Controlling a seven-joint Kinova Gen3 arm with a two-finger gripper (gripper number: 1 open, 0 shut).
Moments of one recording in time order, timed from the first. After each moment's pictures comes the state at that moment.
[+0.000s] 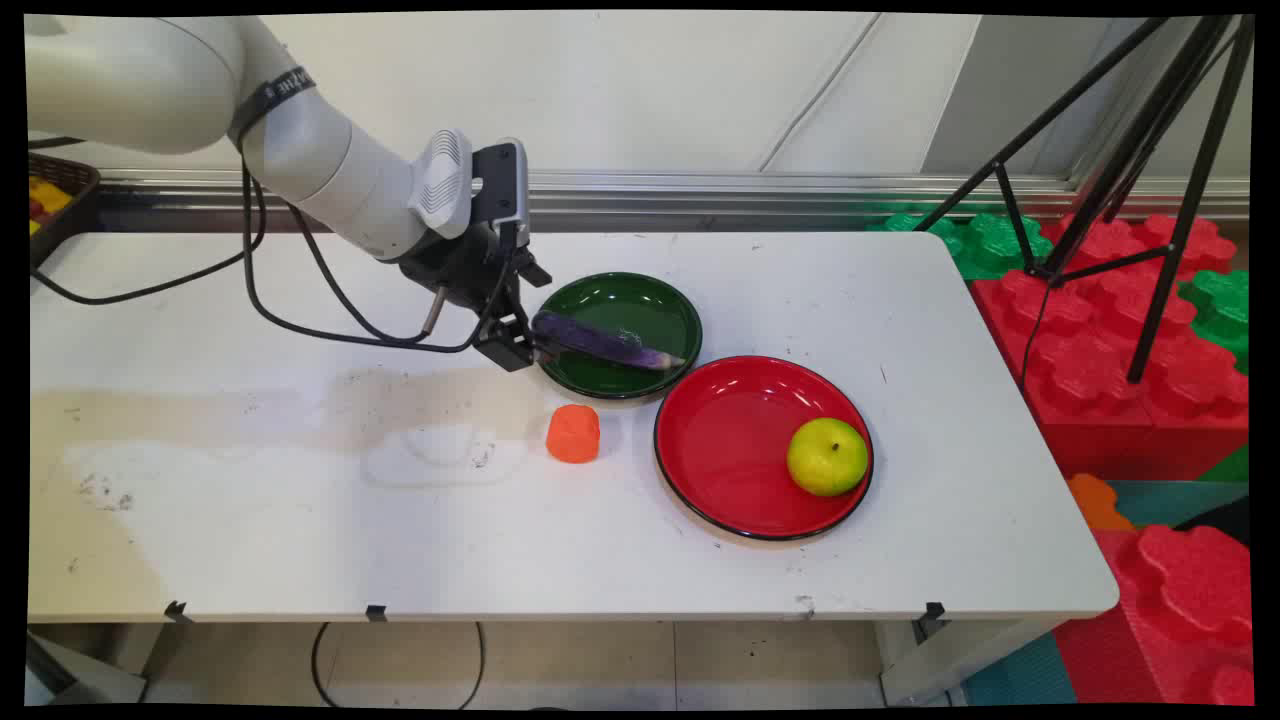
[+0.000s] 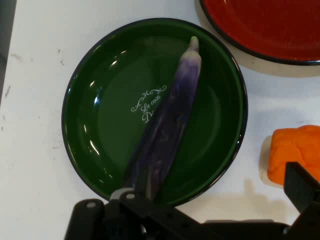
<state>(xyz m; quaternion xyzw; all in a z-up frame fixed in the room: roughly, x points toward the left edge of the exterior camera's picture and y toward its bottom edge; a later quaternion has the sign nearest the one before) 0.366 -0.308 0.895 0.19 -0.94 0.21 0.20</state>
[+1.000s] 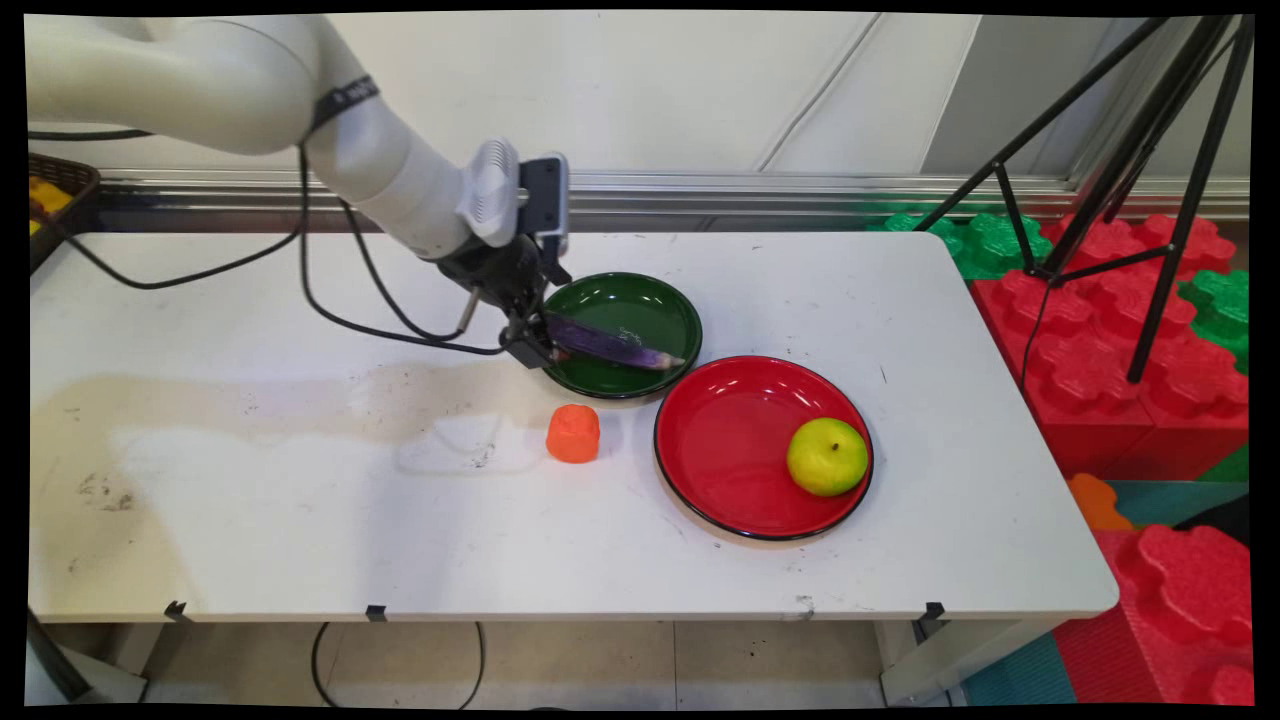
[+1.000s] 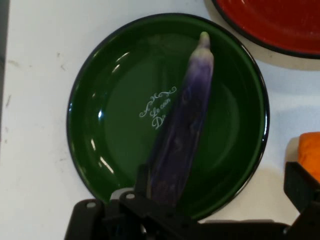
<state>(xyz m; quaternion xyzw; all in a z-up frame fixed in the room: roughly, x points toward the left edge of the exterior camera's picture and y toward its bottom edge) 0.343 -0.336 0.882 0.17 -0.95 0.21 0.16</state>
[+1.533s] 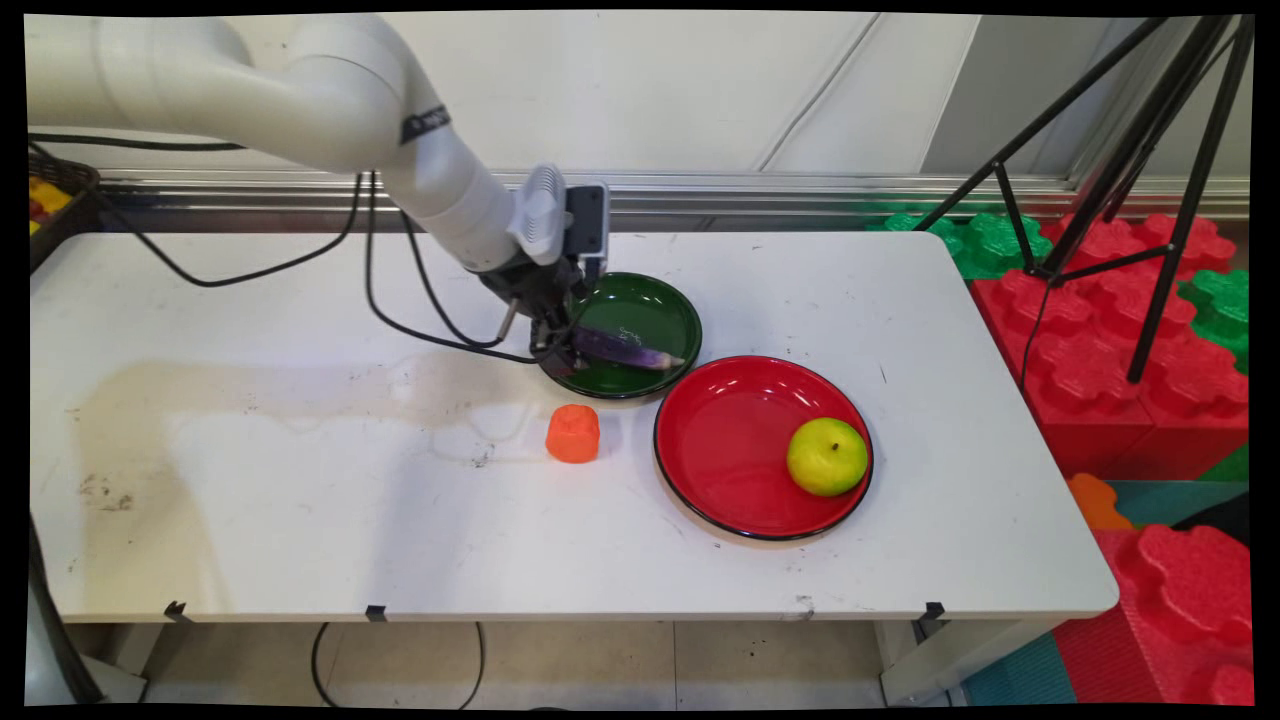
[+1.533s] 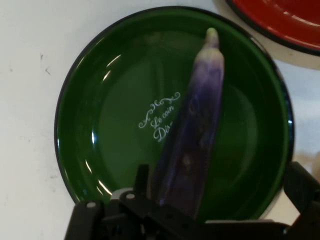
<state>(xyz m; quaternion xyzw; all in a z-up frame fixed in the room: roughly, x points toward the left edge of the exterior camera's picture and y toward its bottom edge) 0.322 -0.371 0.851 0.16 -0.96 0.20 0.13</state>
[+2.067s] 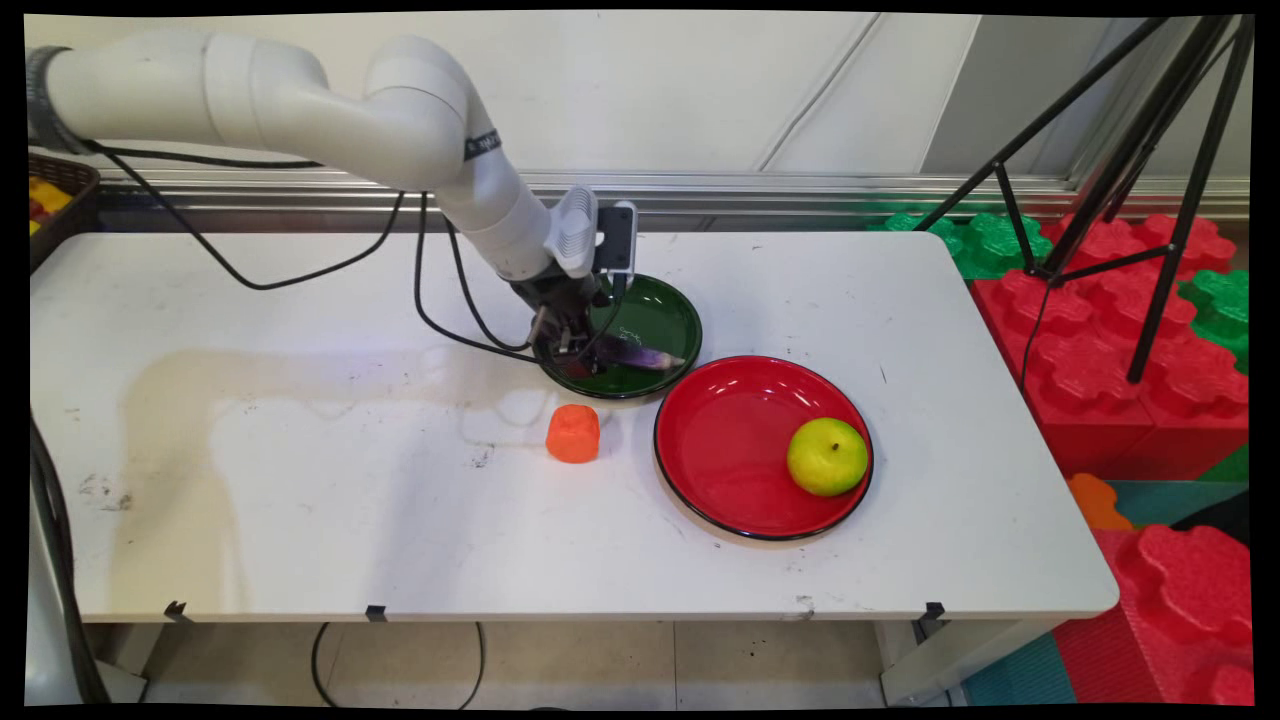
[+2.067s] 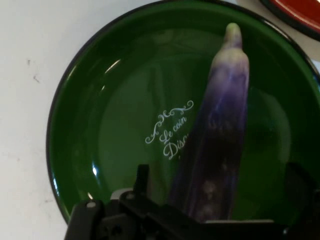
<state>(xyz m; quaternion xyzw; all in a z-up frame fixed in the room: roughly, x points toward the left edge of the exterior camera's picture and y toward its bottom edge) 0.311 -0.406 0.819 0.14 -0.96 0.19 0.12</state>
